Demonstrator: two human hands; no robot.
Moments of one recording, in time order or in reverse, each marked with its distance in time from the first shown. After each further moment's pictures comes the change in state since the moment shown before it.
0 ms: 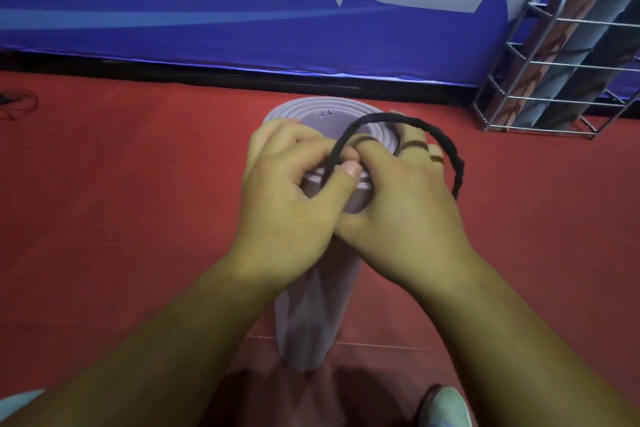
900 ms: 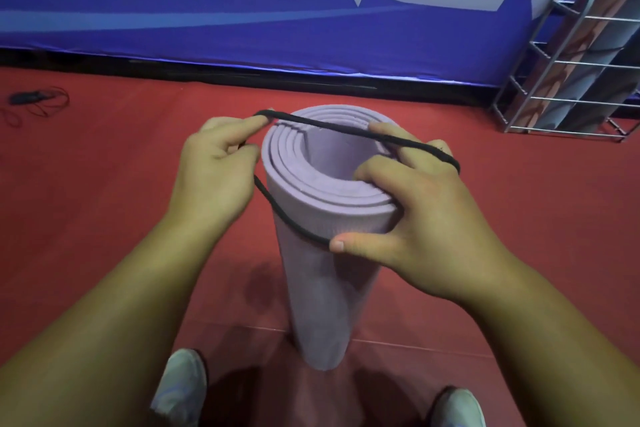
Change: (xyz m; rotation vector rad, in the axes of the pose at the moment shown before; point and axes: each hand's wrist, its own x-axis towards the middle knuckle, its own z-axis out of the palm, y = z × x) left_hand 0.013 -0.064 -0.056 0.032 0.120 -0.373; right_hand -0.003 0.016 -0.006 0.133 -0.038 -0.401
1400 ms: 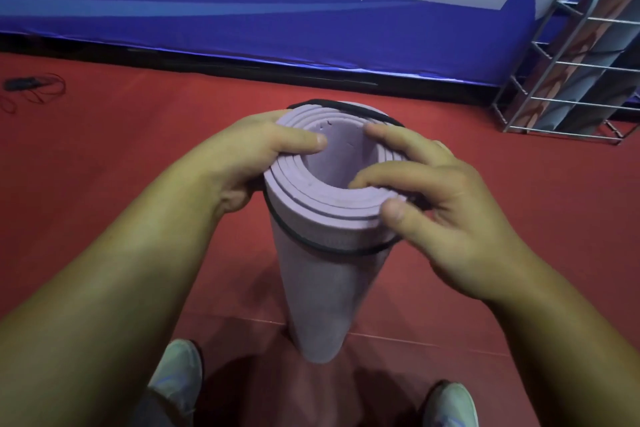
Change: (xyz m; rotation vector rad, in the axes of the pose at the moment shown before) left_hand 0.010 0.038 0.008 -0.434 -0.611 -0.450; right_hand -0.011 0.001 -0.013 0.317 -0.046 0.046
